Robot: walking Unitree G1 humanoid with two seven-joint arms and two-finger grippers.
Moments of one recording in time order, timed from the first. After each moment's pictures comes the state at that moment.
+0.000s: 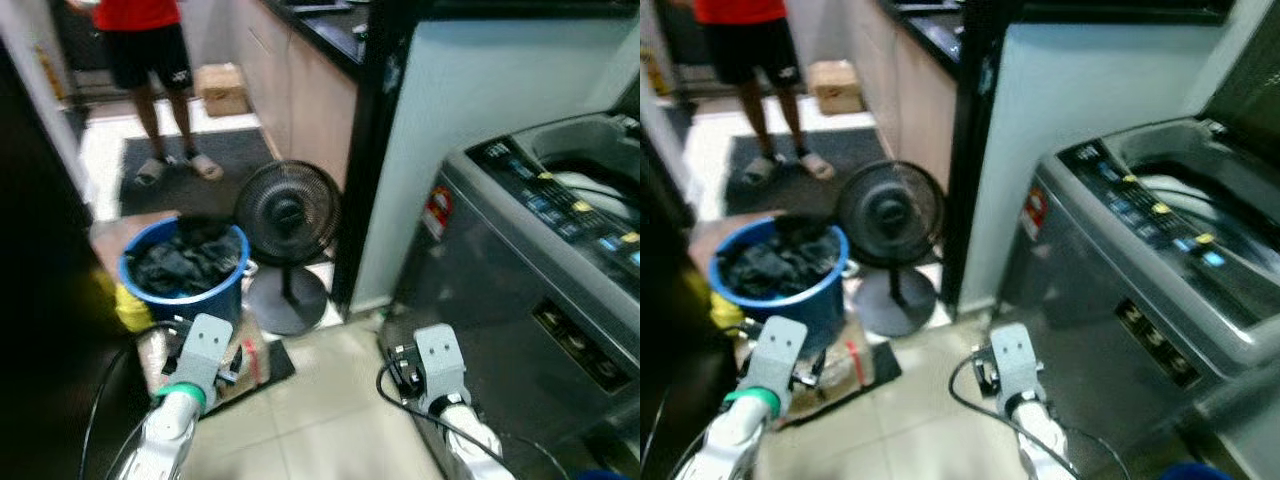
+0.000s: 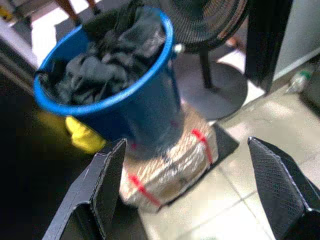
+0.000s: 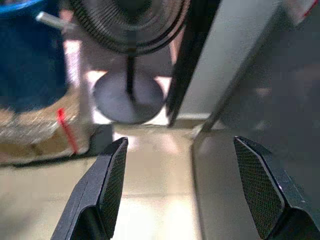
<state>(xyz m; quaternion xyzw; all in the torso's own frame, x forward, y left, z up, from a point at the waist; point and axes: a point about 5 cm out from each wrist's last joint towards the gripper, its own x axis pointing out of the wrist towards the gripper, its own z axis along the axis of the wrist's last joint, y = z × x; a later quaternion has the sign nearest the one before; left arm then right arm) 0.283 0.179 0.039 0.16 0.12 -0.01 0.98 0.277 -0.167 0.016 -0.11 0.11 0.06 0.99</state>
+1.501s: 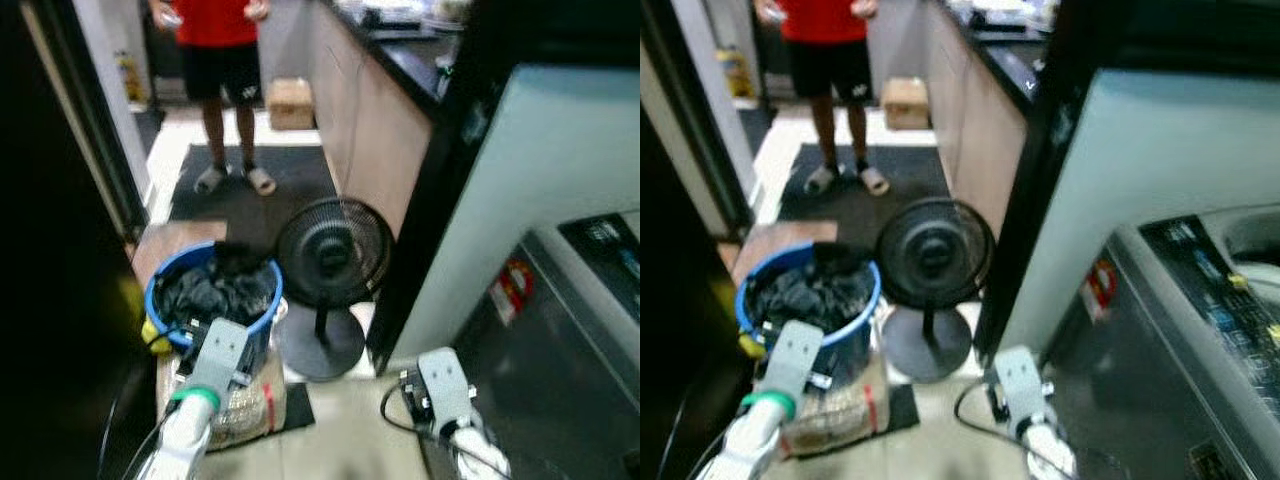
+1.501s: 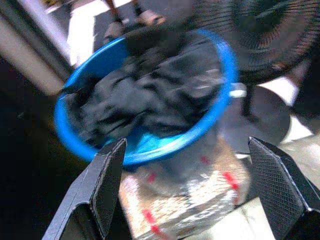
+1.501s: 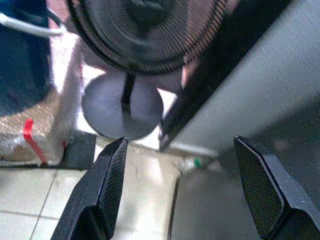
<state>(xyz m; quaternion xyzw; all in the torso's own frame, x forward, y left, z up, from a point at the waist) 0.287 0.163 0.035 0.16 0.10 -0.01 0.98 0.270 -0.175 0.002 -0.15 0.13 0.06 0.98</state>
